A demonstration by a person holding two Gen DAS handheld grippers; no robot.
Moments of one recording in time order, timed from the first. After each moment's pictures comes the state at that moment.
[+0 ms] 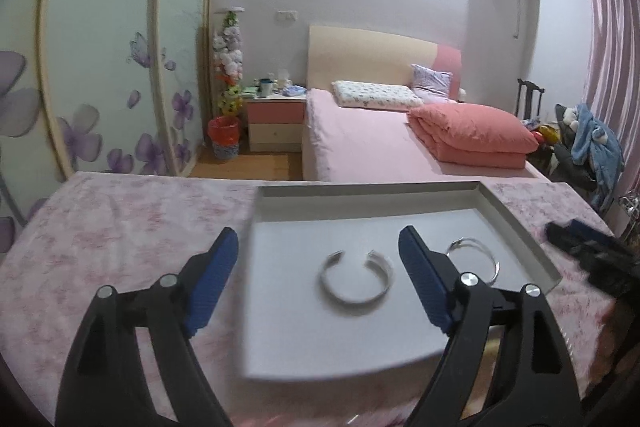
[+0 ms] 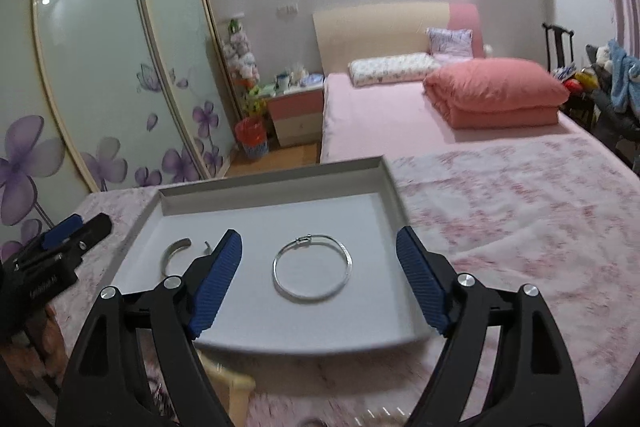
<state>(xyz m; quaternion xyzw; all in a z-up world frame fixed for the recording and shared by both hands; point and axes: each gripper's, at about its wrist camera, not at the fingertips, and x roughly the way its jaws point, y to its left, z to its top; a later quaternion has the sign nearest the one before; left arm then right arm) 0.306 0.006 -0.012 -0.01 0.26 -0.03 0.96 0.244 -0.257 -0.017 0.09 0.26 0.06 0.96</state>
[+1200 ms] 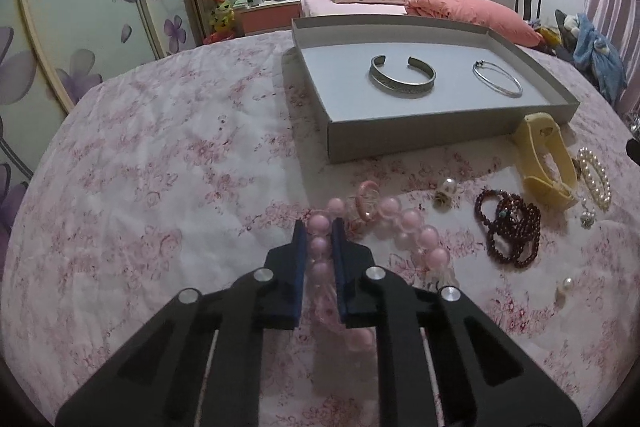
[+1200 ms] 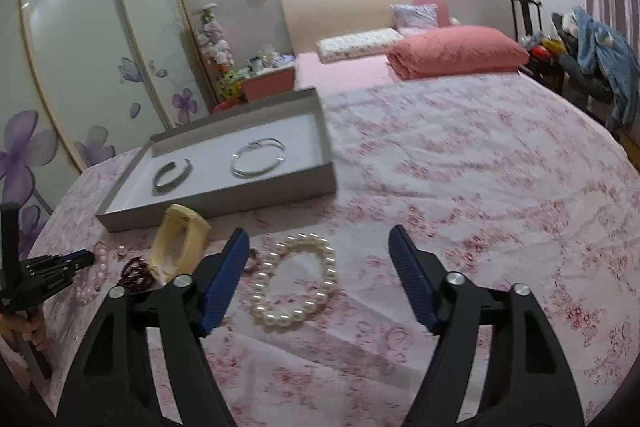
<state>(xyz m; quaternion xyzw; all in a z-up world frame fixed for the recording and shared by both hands) 0.236 0.054 -0.082 0.06 0.43 -0.05 0.90 0.162 -0.308 -0.066 0.12 0.33 0.01 0.94</state>
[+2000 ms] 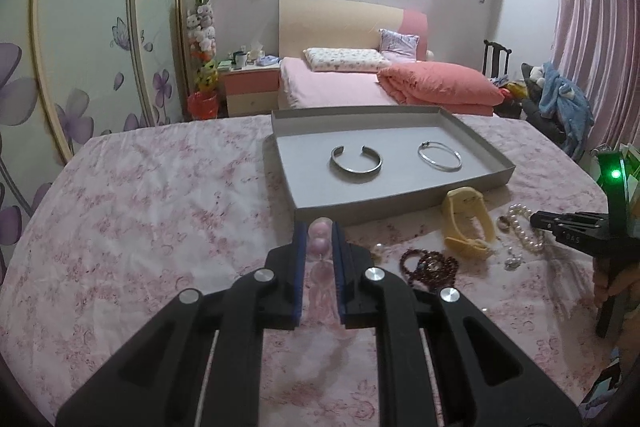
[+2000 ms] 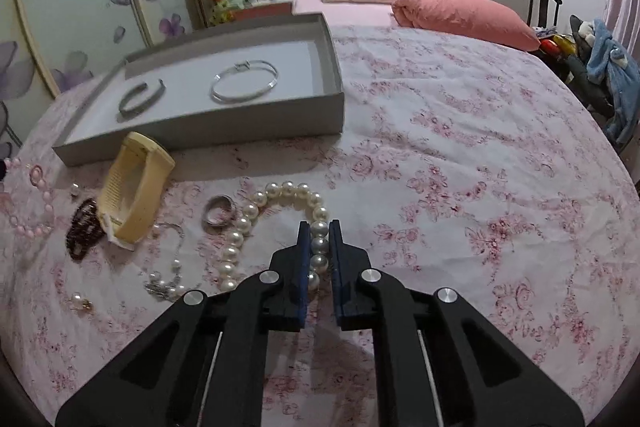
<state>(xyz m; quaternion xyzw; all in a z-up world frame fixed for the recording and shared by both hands) 0.194 0.051 -0.018 0.01 0.31 -0.10 0.94 0.188 -0.281 -0.087 0.04 0.41 0.02 0.91</state>
